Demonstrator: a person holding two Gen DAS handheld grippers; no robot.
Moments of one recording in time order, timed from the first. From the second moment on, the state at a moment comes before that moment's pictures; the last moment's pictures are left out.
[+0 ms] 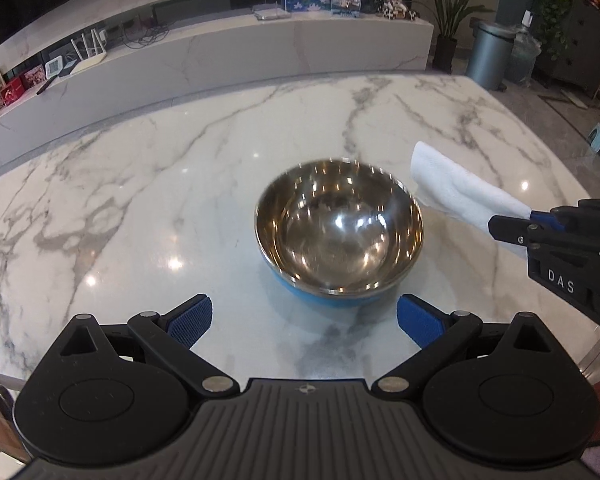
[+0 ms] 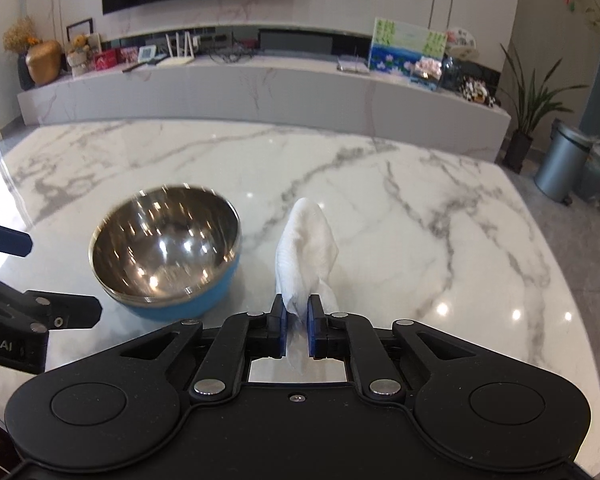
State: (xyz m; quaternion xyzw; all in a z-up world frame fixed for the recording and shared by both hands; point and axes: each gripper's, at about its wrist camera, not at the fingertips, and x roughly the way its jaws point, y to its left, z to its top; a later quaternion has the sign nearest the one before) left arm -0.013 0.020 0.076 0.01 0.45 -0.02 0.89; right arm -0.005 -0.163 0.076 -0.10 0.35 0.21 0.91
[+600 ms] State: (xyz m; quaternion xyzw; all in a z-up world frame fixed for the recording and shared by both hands) left arm 0.046 0.060 0.046 -0.07 0.50 0.00 0.86; right arm 0.002 -0.109 0.079 -0.12 0.34 0.32 0.88
